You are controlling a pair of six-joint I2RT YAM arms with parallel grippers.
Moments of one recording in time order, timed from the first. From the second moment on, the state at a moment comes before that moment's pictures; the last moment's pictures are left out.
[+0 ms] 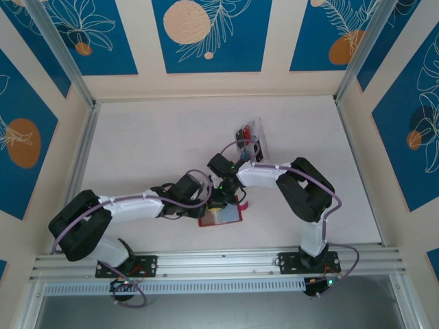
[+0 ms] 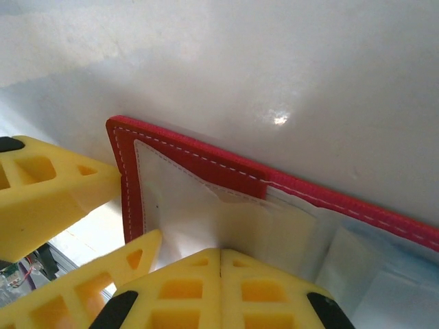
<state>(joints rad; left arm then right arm) -0.84 1.46 0.64 -0.28 0.06 -0.56 0.81 1.90 1.14 -0.57 -0.51 0.65</state>
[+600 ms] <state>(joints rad) -0.93 1.48 0.65 -0.29 -0.08 -0.61 0.60 1.67 1.37 -0.80 -0.21 0.51</state>
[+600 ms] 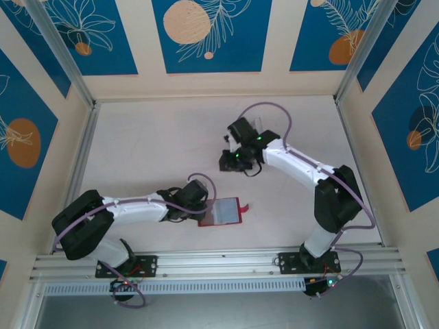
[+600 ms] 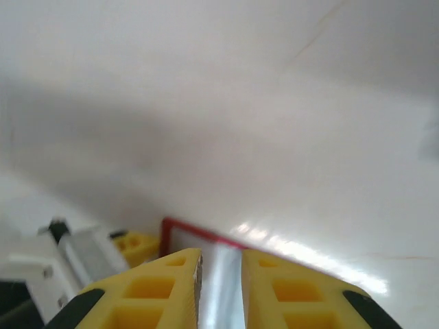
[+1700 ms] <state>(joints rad) -0.95 1.49 0.65 -0.25 -0.11 -0.65 0.41 1.96 1.64 -1.00 0.23 0.34</state>
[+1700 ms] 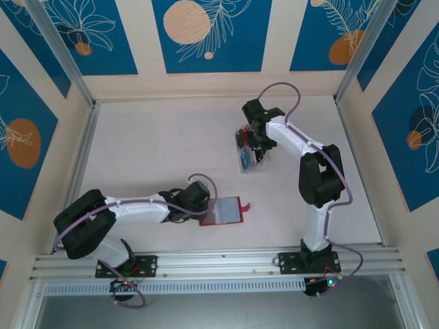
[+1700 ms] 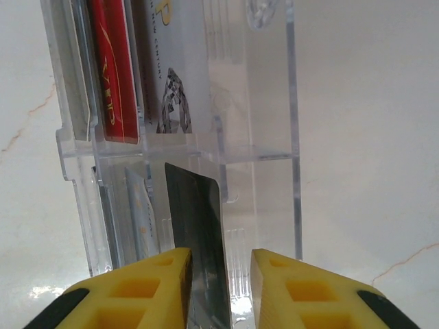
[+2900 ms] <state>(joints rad) -0.96 1.51 0.65 -0.24 -0.12 -0.66 0.44 2.02 1.70 -1.05 0.24 0.33</state>
